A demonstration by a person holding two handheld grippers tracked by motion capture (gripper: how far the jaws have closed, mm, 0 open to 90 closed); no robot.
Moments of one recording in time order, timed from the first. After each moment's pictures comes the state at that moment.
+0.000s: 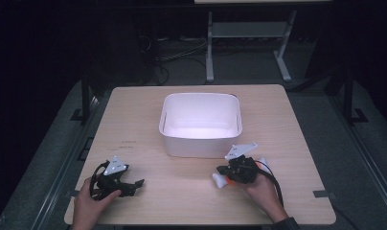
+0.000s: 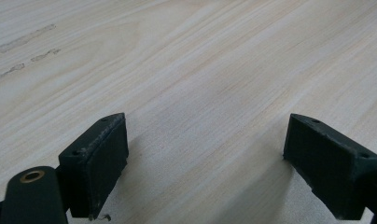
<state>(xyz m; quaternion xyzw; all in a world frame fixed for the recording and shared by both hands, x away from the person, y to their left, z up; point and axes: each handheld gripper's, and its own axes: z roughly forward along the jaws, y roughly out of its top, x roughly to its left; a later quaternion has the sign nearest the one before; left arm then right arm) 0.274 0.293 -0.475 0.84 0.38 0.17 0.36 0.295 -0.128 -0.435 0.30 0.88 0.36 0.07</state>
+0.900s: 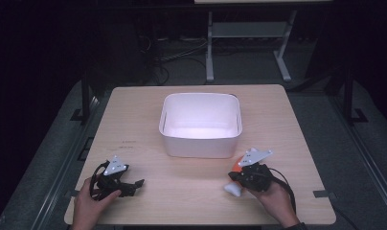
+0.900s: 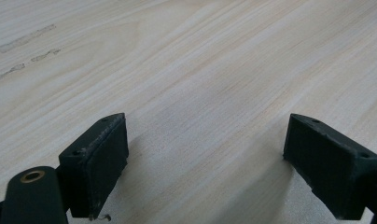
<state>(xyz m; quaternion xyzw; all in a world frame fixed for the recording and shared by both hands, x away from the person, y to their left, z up) 0.274 0.293 -0.475 0.84 0.38 0.17 0.36 0.271 -0.160 -0.431 0.32 0.87 0.36 0.08</state>
